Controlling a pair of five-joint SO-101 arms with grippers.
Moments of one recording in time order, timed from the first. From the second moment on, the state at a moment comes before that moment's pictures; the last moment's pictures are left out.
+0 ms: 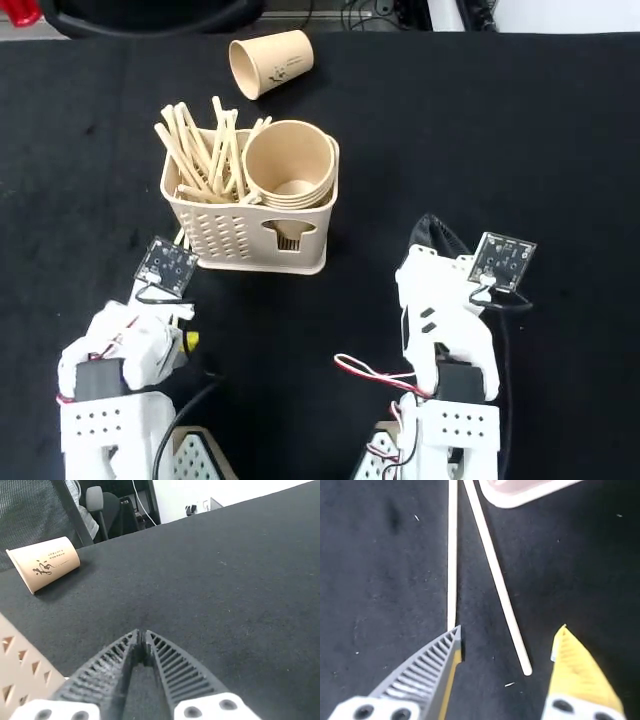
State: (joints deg) left arm -14.2 -85.8 85.1 69.4 -33.4; right arm 5.4 -90.8 97.3 23.0 -13.6
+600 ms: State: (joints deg) left arm -13.3 -80.2 88.2 65.4 -32.4; right arm 5.4 -90.8 97.3 23.0 -13.6
